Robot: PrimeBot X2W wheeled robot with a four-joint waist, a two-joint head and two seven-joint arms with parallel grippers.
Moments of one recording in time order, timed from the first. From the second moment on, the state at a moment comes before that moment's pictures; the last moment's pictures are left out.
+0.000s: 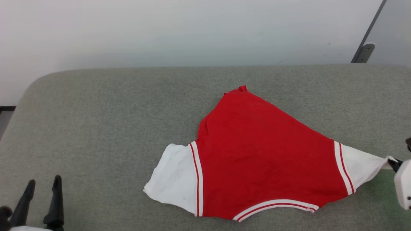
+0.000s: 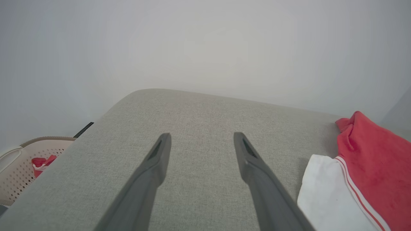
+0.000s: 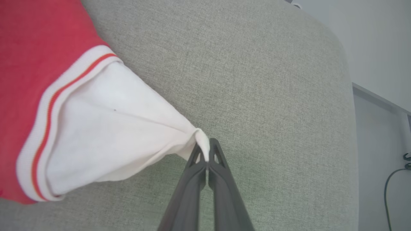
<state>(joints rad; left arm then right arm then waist) 0.12 0.51 0.01 0.09 -0.68 0.03 -0.25 -0.57 -0.73 0.75 0.75 0.72 0.13 0.12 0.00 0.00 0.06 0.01</state>
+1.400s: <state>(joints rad) -0.29 0.64 -0.36 0.18 -0.87 -0.06 0.69 -0.44 -0.41 0.20 0.39 0.41 0.13 -0.11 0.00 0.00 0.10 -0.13</state>
